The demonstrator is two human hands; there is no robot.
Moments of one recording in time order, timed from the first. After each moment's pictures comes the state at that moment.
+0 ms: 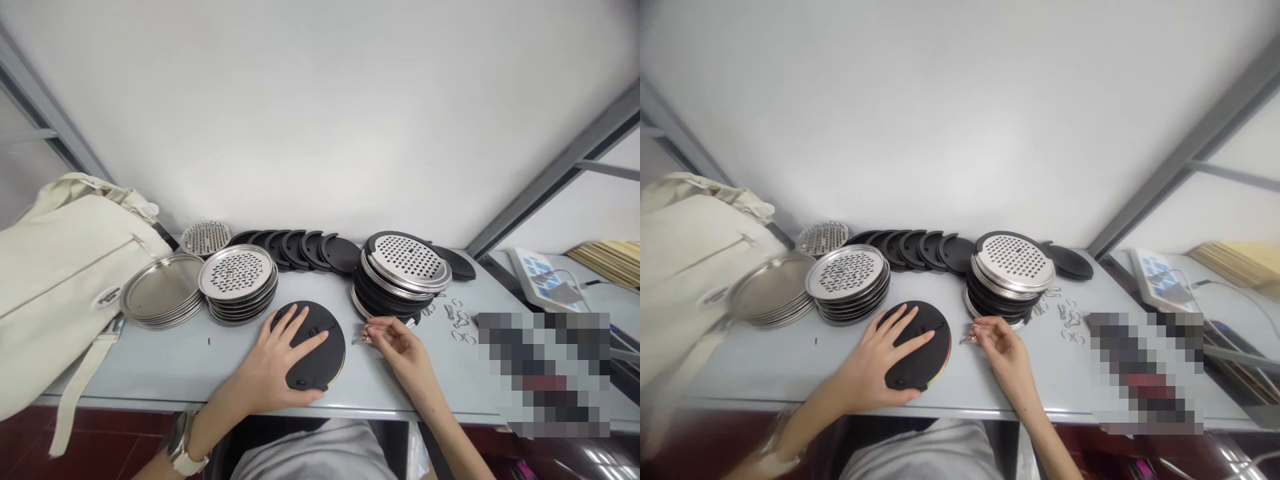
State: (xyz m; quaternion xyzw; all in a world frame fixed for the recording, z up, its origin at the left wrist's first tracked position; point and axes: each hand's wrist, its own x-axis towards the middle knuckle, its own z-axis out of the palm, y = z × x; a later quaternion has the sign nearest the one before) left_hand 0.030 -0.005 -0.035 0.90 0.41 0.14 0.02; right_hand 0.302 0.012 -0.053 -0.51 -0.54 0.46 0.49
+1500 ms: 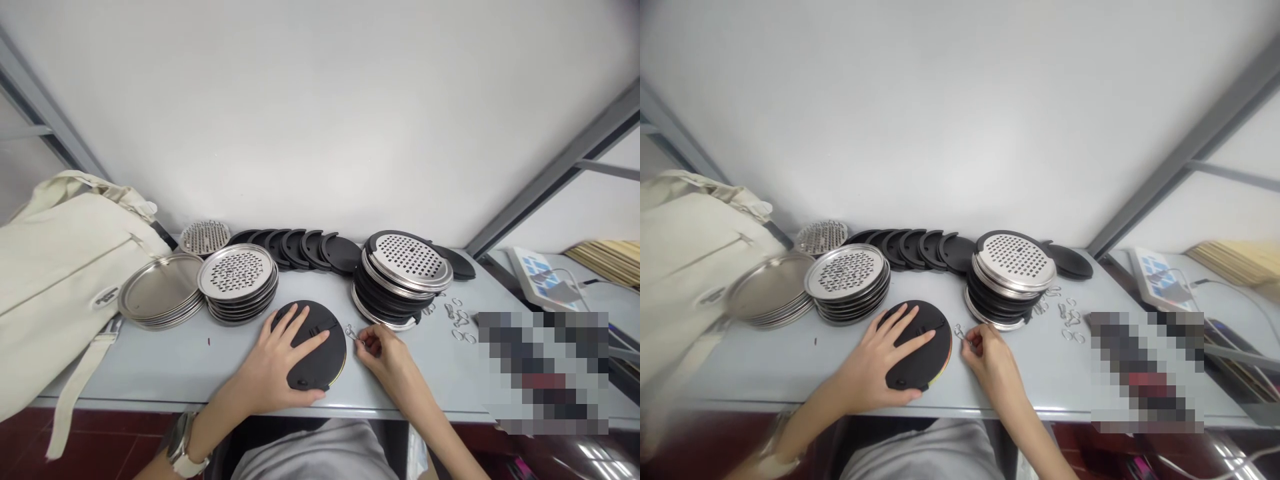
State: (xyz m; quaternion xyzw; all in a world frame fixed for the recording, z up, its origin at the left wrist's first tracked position) left_hand 0.030 -0.005 -0.035 0.90 0.41 0.14 0.02; right_hand 0.284 0.008 -0.054 -0.62 -0.69 0.23 0.30
